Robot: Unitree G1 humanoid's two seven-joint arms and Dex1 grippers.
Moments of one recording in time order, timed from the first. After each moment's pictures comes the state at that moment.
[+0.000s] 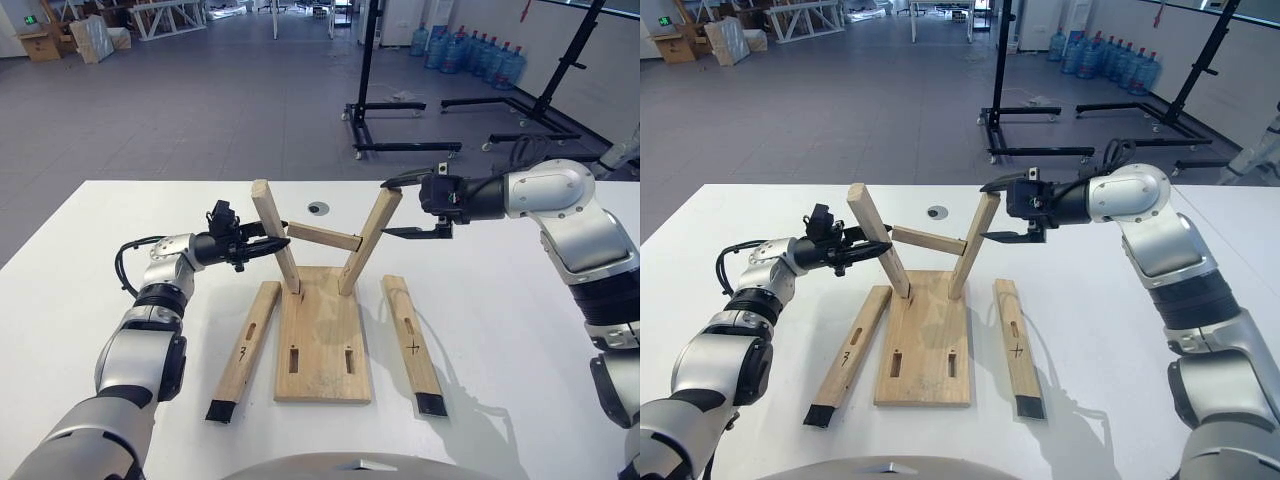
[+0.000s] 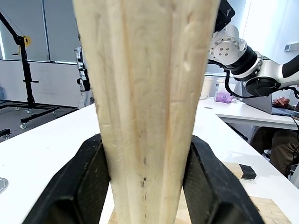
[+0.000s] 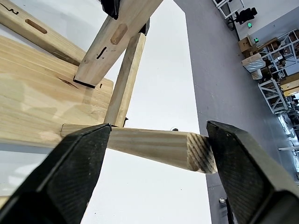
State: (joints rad) left arm -0.78 0.36 0.05 1.08 -0.48 -0.16 -1.61; right arm -0.70 -0.88 0.27 0.03 0.18 0.06 1.16
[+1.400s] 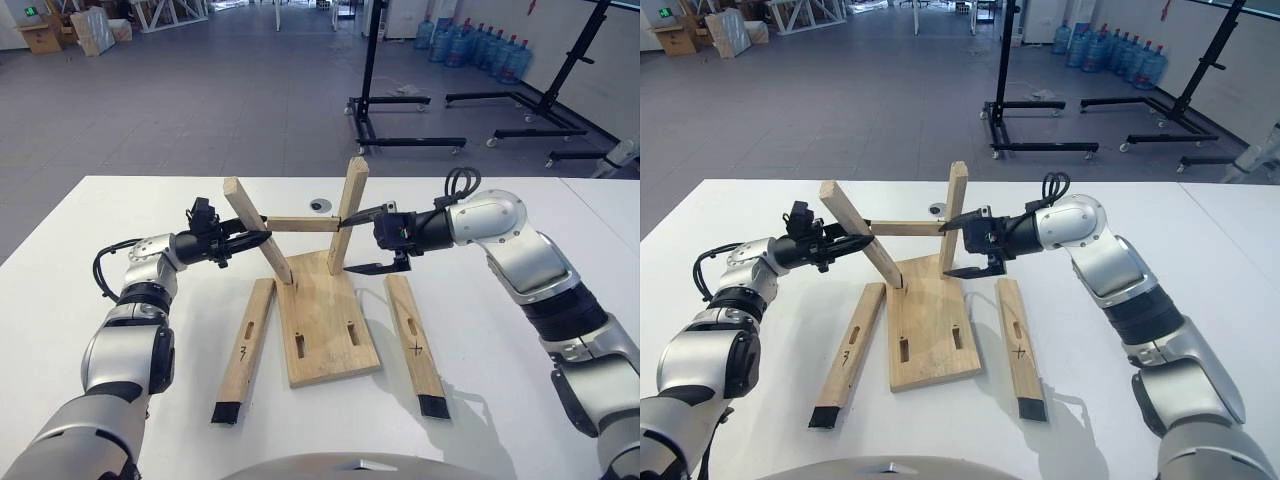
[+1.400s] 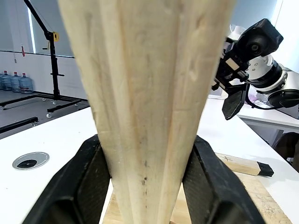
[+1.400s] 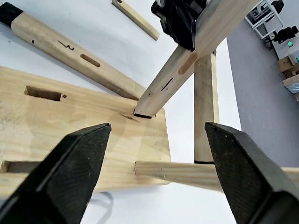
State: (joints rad) left arm -0.80 0.42 0.12 1.16 -0.41 -0.18 -1.61; right arm -0.67 -0.69 0.36 -0.06 0.12 0.11 1.16
